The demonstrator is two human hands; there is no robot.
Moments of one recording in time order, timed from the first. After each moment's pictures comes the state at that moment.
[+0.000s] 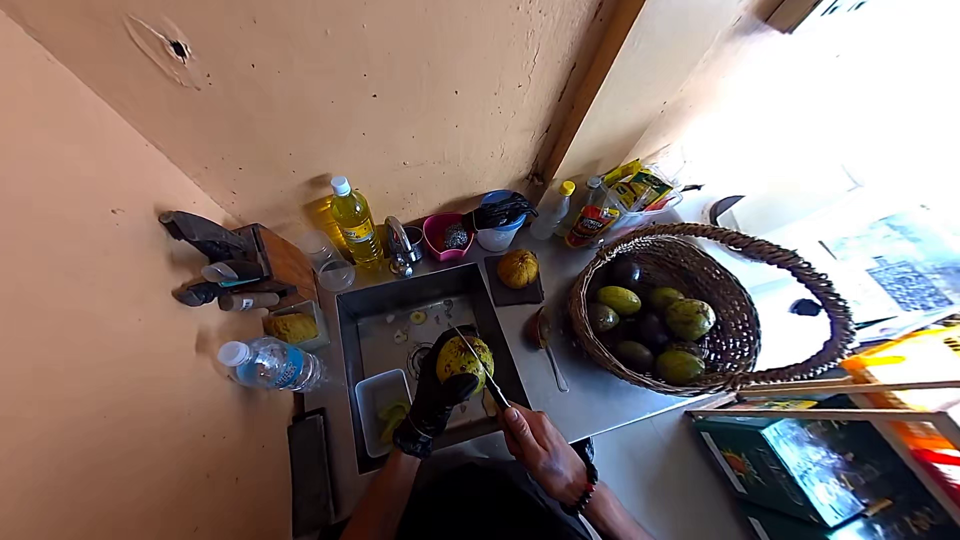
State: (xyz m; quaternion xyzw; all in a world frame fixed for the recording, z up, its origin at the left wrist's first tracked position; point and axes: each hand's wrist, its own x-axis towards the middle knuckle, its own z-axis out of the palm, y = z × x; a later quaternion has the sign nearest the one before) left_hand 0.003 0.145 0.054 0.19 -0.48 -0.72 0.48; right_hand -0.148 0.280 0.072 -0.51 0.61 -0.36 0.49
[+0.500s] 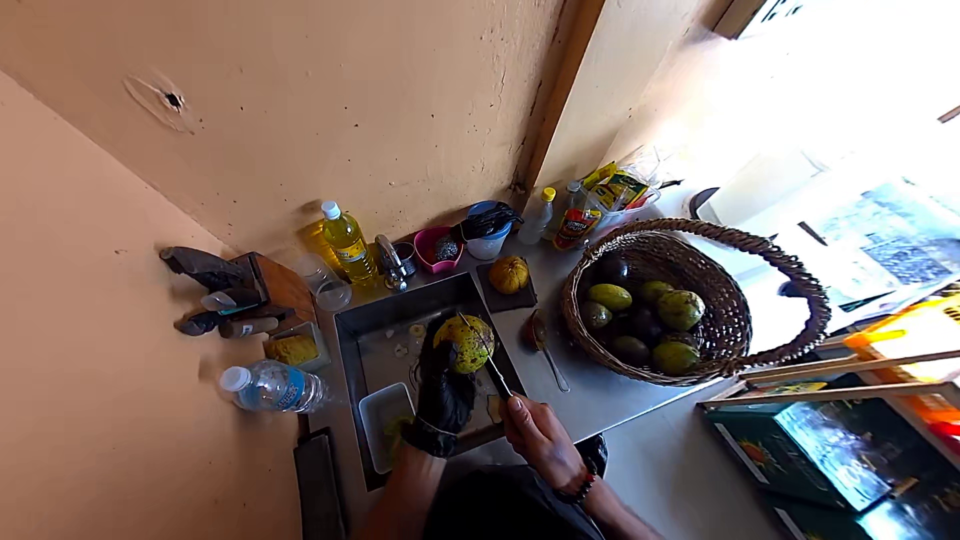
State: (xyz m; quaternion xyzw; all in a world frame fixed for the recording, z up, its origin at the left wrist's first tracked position) left_hand -0.025 0.143 0.098 0.24 -0.24 -0.80 0.49; right_hand -0.141 0.273 0.077 -0.45 0.58 -0.49 0.47
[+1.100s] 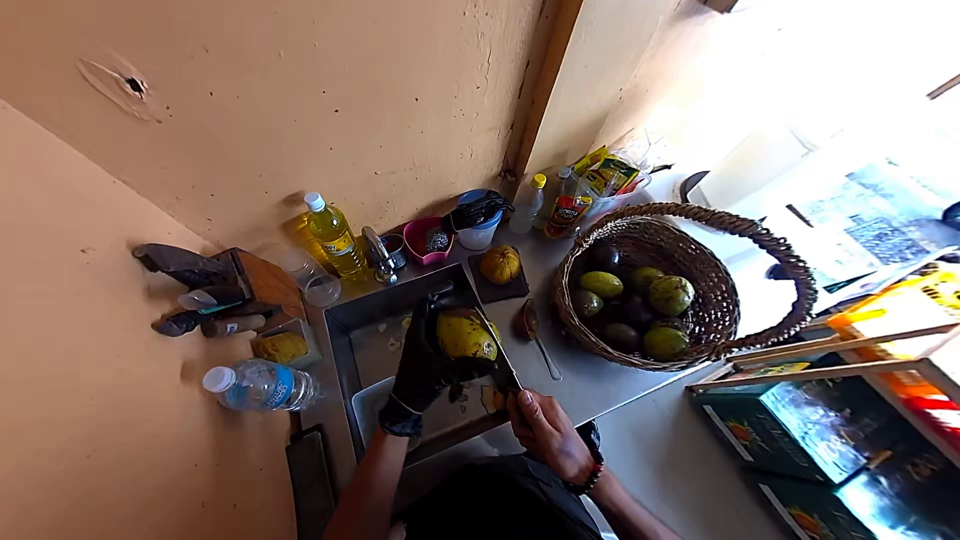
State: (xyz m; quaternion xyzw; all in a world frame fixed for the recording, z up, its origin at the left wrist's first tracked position) left_hand -0.006 0.114 0.122 0.30 -0.61 -0.64 0.35; right_hand -0.157 0.288 0.076 -0.42 0.57 -0.49 0.51
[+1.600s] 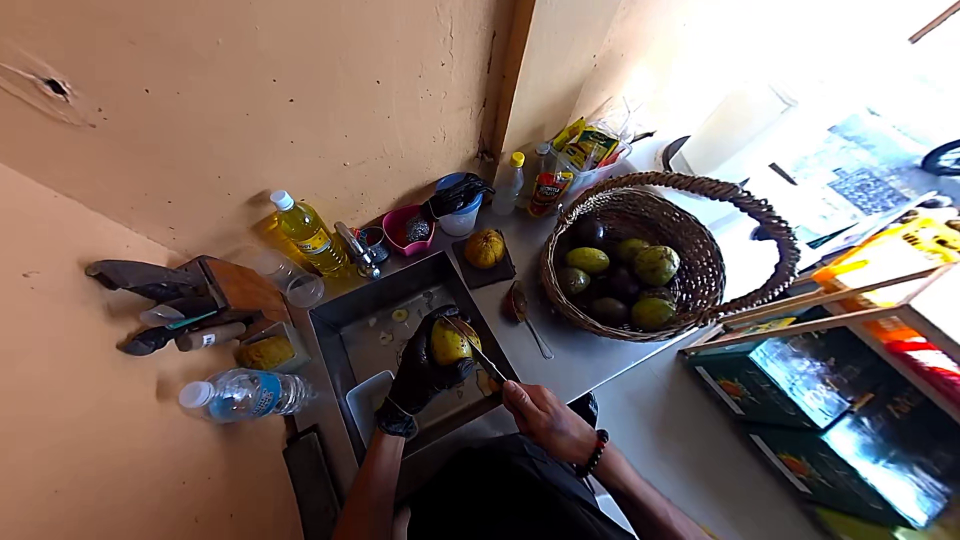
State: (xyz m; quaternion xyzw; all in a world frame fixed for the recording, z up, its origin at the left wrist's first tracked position) left_hand -0.008 0.120 0.066 0.24 -0.62 -0.68 0.30; right_hand -0.175 0.294 0.081 -0.42 0.66 -0.31 0.55
